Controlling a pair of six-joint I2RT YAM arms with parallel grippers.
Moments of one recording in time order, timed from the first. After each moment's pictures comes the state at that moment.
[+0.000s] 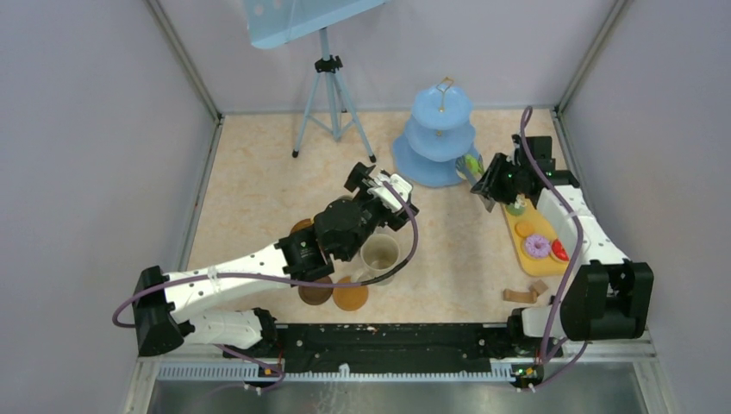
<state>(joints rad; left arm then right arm) -1.14 1.19 0.98 0.20 -0.55 0.33 0.03 1.33 1.05 -0.59 -0.26 0.46</state>
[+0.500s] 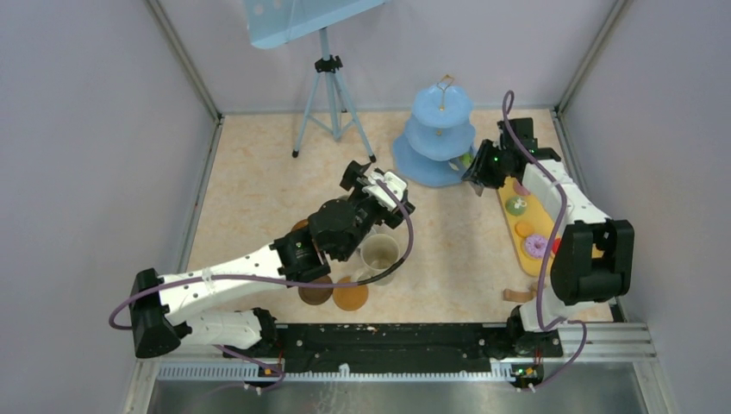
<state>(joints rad) -1.14 1.16 0.98 0.21 -0.57 0.34 0.09 1.56 1.21 -0.56 -0.22 0.46</state>
